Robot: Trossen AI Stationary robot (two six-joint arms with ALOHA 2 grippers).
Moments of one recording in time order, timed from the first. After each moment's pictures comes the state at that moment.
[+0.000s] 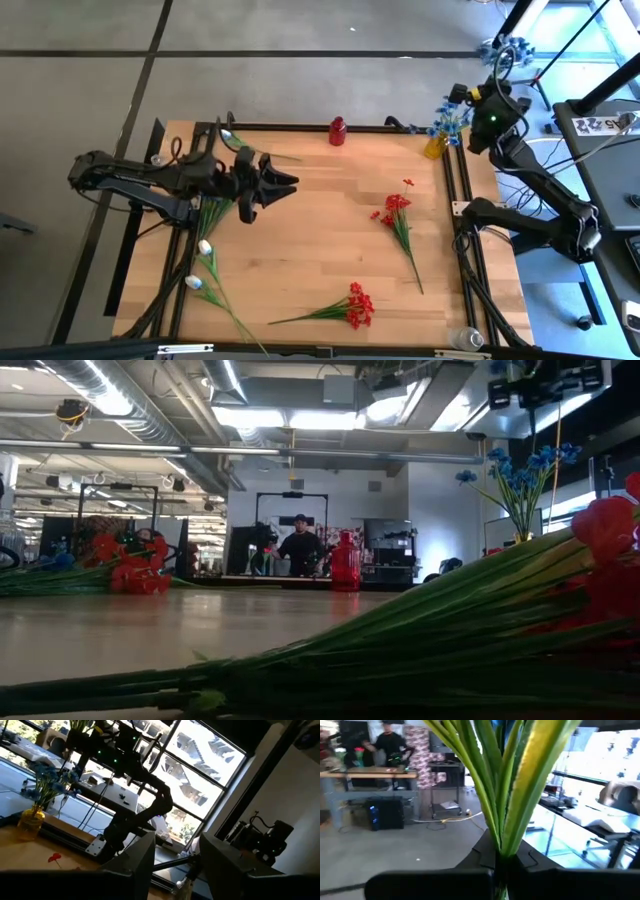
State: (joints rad) left arm -0.09 1.04 0.86 0.33 -0.12 -0.52; right arm -0.83 0.81 0.92 -0.06 1.02 -0.06
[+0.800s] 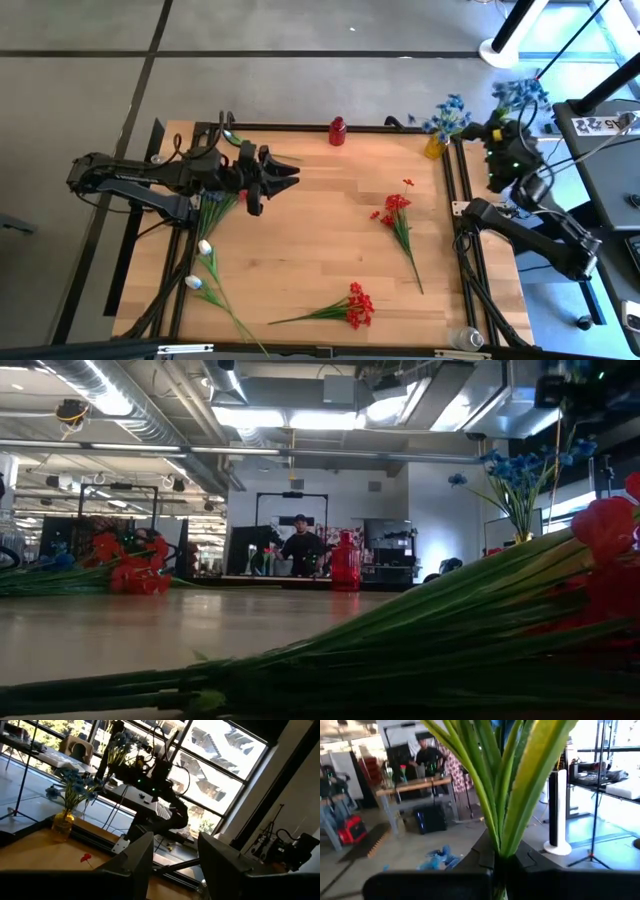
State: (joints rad) left arm -0.02 1.04 0.86 0.27 -0.11 -0.45; right arm -0.71 0.34 0.60 -0.19 0.97 0.12
